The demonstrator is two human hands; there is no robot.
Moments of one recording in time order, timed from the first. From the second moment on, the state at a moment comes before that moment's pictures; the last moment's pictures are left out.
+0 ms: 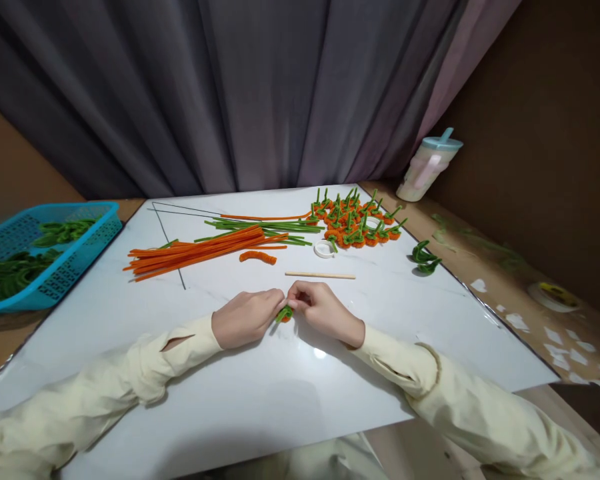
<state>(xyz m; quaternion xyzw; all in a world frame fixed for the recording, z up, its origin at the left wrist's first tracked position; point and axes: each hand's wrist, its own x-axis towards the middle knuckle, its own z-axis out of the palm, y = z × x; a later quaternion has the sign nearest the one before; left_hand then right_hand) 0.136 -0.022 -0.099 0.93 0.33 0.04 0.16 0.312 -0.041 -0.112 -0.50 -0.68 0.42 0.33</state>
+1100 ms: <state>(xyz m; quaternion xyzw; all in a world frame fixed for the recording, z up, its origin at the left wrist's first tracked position) 0.129 -0.006 -0.111 0.80 0.34 0.24 0.43 0.313 -0.040 -0.105 -0.44 -0.55 0.58 0.40</state>
